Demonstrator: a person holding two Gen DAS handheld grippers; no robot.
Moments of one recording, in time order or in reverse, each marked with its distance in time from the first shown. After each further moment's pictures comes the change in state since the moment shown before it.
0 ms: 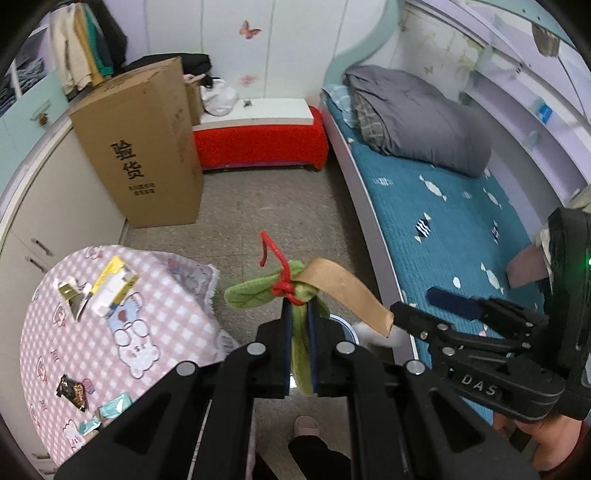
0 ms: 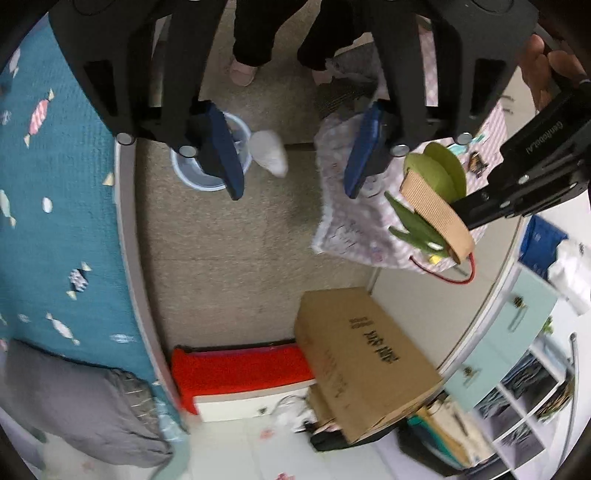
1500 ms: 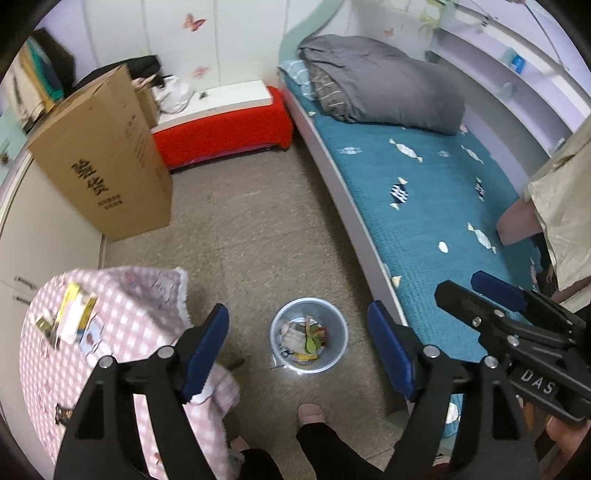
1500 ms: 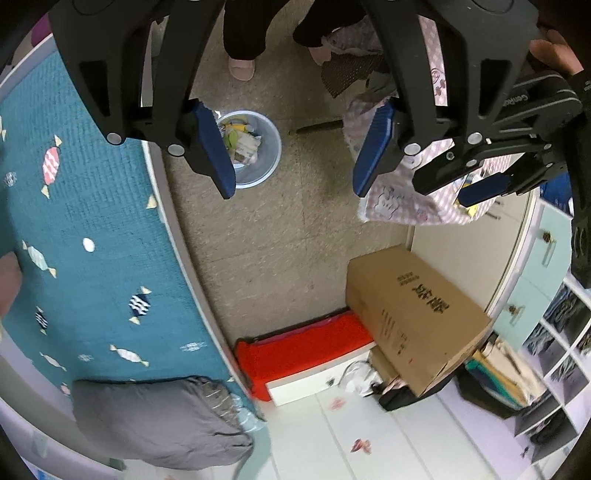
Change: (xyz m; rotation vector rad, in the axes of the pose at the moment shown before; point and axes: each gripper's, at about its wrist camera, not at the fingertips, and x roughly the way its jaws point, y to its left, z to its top) left arm 0.034 -0.050 0.000 0.128 0.081 -0.031; right arm -0.042 -0.054 -0.022 0.203 -0.104 -0.113
